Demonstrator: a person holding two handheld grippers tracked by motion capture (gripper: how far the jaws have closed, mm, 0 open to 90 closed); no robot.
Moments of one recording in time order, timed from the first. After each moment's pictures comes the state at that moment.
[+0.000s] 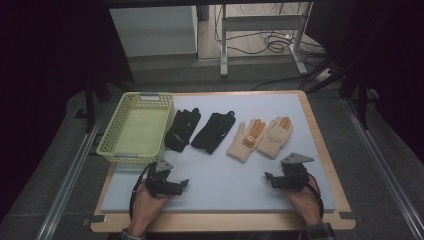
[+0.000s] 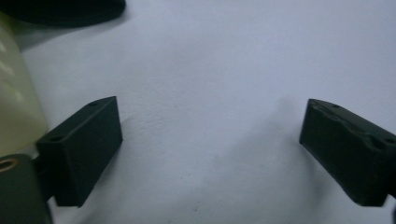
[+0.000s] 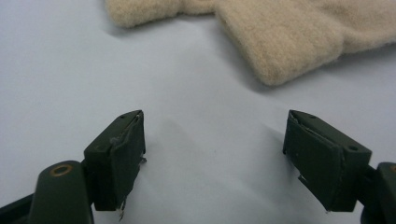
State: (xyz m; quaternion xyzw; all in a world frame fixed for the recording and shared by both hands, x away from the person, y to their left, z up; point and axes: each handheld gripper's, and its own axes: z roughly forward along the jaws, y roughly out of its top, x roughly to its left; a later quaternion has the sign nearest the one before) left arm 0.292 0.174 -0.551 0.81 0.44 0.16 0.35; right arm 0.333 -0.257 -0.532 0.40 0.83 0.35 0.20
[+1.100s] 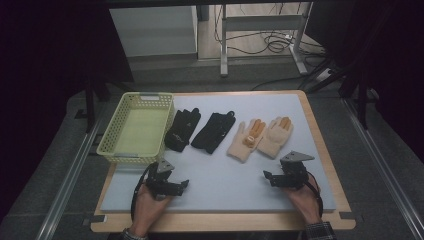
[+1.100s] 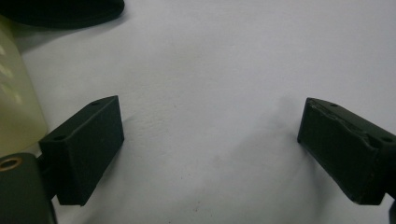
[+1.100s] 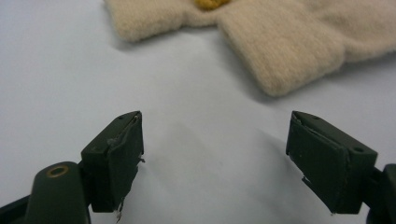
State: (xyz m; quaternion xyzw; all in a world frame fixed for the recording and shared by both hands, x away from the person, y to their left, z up) left arm 0.292 0.174 -0.552 0.81 0.44 0.16 0.35; right arm 0.335 -0.253 -0.526 0.40 0.82 0.36 0.19
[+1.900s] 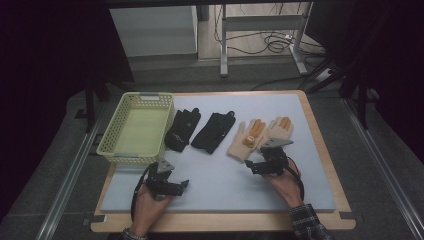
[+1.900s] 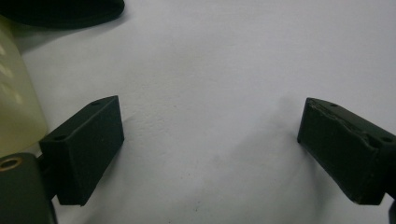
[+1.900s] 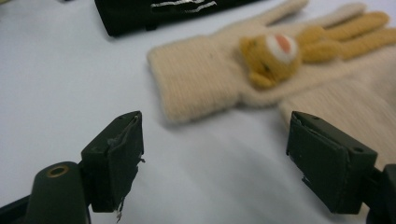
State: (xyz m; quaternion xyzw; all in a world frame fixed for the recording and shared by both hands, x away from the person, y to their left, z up) left arm 0.291 0.174 -0.552 0.81 0.44 0.16 0.35; right arm 0.370 -0.195 -0.510 0.37 0.83 0.39 0.16
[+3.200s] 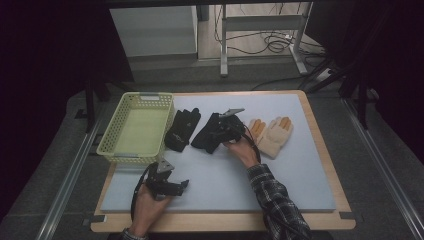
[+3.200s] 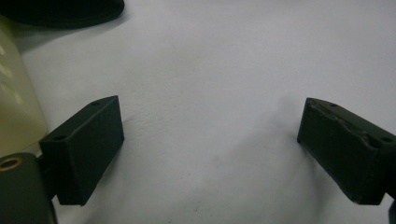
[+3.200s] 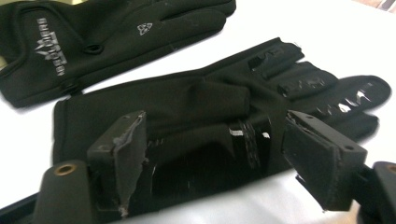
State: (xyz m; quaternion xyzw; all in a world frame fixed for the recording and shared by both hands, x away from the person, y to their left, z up) left arm 0.292 0.175 -0.552 0.81 0.44 0.16 0.35; right arm 0.479 -0.072 -0.514 0.35 0.84 0.37 0.15
